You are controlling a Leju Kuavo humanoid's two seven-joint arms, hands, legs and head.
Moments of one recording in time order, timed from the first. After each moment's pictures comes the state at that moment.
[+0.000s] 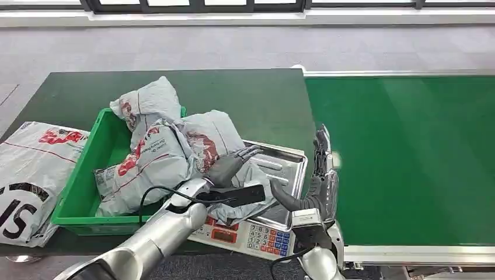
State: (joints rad) left arm -0.64 -0.10 -0.74 -0.59 -0.76 0.20 -0.20; right arm -0.01 0.18 0.34 -1.47 0.38 -0.44 -0.60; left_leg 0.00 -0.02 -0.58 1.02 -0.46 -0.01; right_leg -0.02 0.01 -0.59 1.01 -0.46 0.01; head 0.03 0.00
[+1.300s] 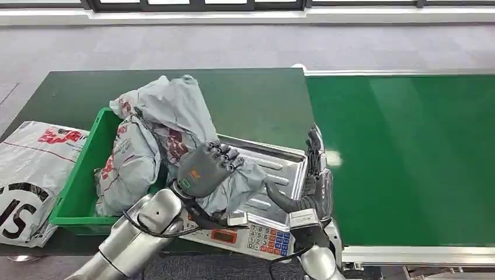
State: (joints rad) left arm -0.49 0.12 -0.75 -1.27 -1.49 0.66 -0.04; right arm -0.03 0.18 0.35 -1.45 0.36 -0.39 -0.62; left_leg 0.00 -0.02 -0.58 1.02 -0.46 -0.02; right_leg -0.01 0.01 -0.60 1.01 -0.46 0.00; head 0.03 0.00
